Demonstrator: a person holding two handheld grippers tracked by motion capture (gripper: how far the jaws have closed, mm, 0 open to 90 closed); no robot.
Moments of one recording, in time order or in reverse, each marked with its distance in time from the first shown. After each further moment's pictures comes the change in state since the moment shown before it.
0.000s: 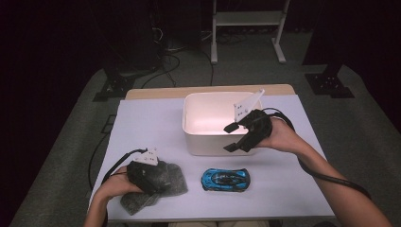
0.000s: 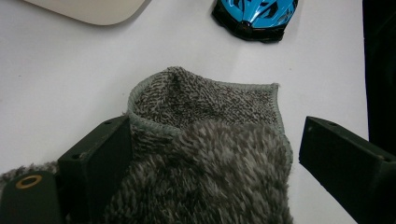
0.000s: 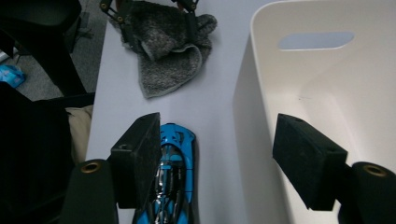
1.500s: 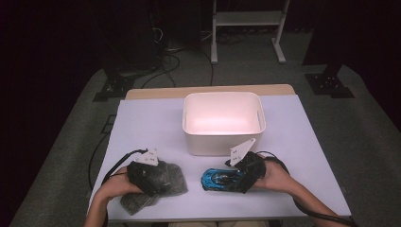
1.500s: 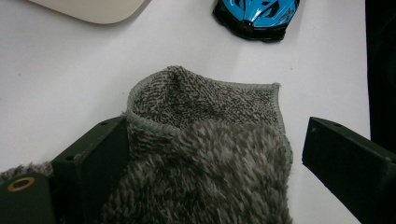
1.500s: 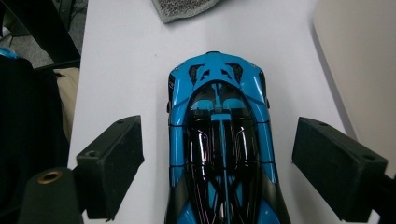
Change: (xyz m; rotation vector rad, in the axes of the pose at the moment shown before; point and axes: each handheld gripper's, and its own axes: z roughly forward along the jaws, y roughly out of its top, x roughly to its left) left arm -0.001 0.000 0.001 0.004 0.006 -0.001; right arm 0.046 -0.080 0.090 0.062 0.011 0.051
